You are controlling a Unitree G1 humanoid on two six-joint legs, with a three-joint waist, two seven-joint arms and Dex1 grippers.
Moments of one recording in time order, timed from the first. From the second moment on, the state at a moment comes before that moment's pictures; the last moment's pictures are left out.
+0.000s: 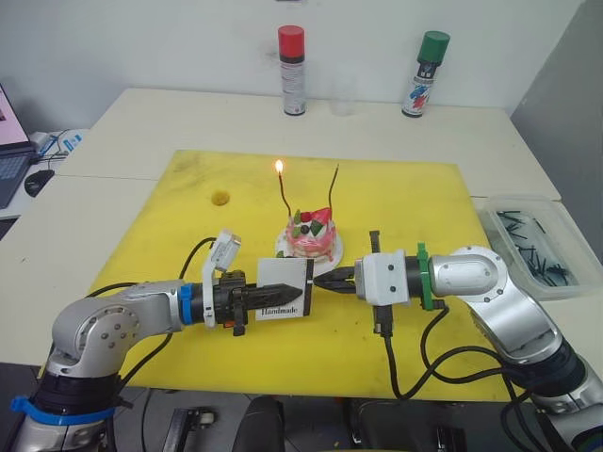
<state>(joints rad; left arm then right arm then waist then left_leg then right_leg) -0.25 0.71 0.10 -0.32 -1.07 1.11 -0.86 -0.48 -0.61 0.36 -0.51 0.11 0.29 1.00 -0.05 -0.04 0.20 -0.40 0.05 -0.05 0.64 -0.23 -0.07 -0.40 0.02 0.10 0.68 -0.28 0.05</state>
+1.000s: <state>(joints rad) -0.30 0.72 0.07 -0.28 -1.06 1.11 -0.92 -0.45 -0.63 0.36 -0.50 0.08 0.28 0.99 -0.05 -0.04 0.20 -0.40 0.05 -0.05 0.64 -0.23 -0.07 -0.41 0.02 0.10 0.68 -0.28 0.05</state>
